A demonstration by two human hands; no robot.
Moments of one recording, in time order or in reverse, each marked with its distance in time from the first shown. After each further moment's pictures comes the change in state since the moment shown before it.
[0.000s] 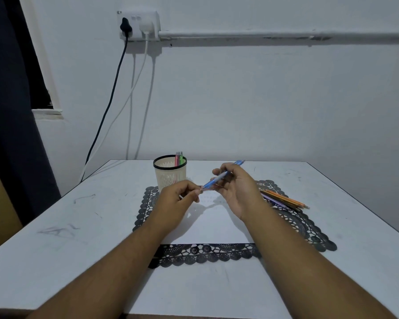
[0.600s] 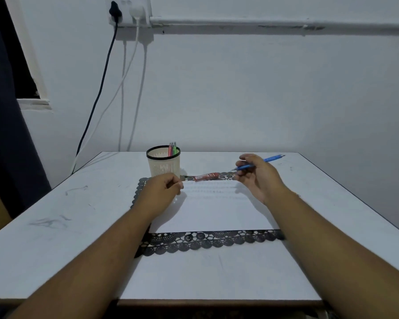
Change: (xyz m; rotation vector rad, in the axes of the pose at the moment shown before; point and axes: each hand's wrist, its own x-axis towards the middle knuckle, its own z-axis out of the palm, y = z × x) left_hand 0.006 -0.008 -0.018 0.253 0.015 -0.194; right_hand 0.014 -0.030 -0.062 -0.060 0.115 -0.029
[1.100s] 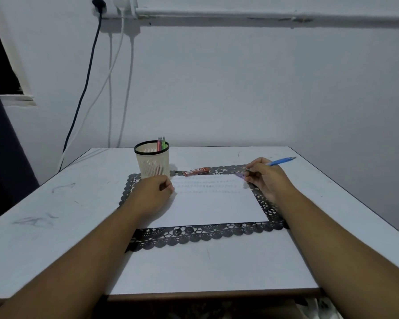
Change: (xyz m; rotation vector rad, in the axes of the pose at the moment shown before) left_hand -0.003 -0.009 0.012 0.183 -0.099 -0.032; right_hand 0.000 -0.004 -0.065 -0.268 0.022 -0.037
